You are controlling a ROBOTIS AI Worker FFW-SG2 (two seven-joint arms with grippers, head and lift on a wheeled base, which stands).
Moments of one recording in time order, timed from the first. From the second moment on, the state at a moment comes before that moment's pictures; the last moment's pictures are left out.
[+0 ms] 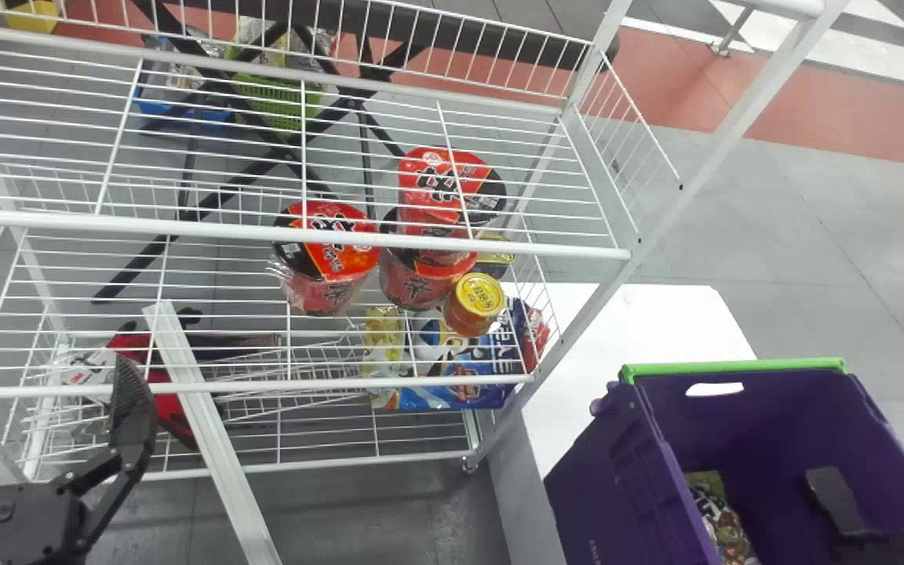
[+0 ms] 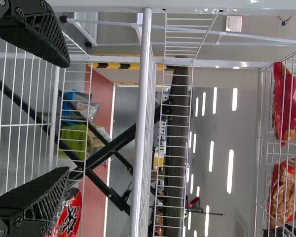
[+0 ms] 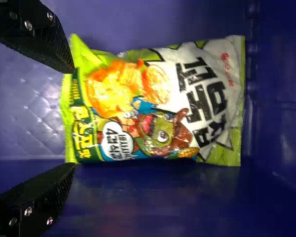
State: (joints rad) left arm 0.60 0.24 -0.34 -1.91 0.03 -0.32 0.40; right arm 0.17 -0.46 -0.65 -1.04 0.60 0.65 0.87
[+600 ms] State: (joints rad) left arm 0.58 0.24 -0.34 -1.89 0.04 -0.34 0.39; right arm 0.07 -0.45 -0.62 -0.95 0.57 0.58 0.82
